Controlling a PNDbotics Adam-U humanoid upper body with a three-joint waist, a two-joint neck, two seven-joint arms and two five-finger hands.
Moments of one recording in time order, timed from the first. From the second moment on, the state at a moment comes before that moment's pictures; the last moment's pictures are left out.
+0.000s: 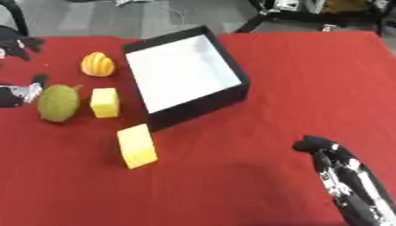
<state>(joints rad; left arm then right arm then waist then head) -0.34 0.88 -0.14 -1.73 -0.72 -0.03 -0.45 0.18 -0.03 -0.06 -1.95 -0.08 -0.16 0.49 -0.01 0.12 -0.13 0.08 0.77</state>
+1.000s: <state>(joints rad) -0.49 0.81 -0.24 -1.38 -0.90 -0.13 -0.52 0.19 -0.04 -0.05 -1.94 -0.08 -0.16 0.49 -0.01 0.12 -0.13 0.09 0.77</state>
